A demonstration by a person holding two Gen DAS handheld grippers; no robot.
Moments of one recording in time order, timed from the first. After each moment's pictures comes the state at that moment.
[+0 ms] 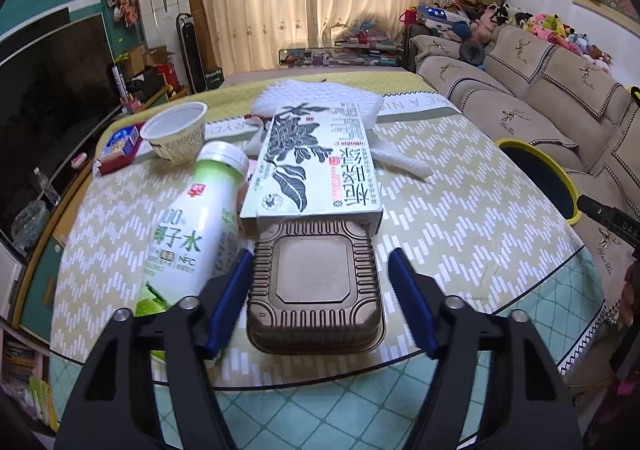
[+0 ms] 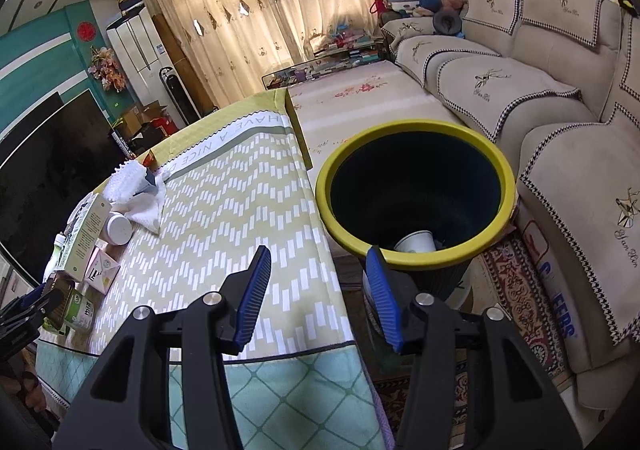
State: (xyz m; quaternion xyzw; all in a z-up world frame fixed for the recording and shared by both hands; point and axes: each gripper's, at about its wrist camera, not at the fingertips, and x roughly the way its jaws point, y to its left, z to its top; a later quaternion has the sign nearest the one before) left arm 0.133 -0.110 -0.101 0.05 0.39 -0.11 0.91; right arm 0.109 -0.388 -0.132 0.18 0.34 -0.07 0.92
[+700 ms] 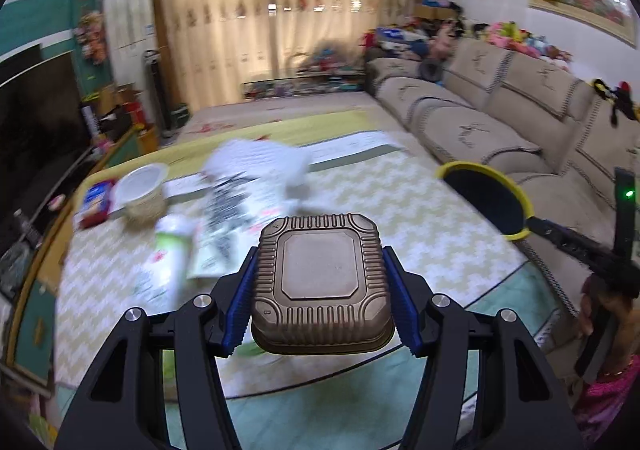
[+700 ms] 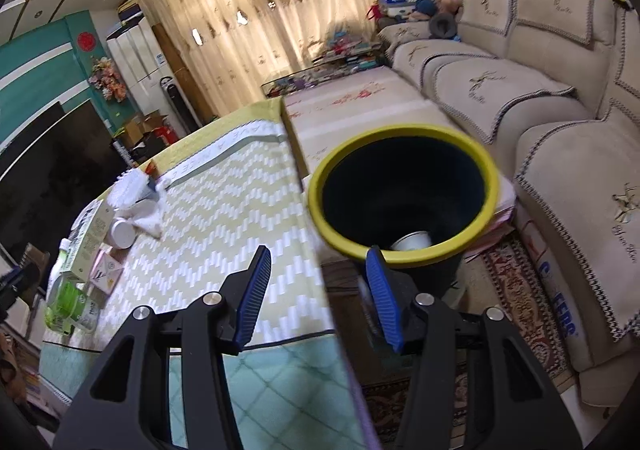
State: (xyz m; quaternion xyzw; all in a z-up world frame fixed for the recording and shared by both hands) left arm 0.108 -0.157 -0.045 0.07 0.33 -0.19 0.92; right arm 0.085 -0.404 -0.125 0.18 0.32 -0.09 0.92
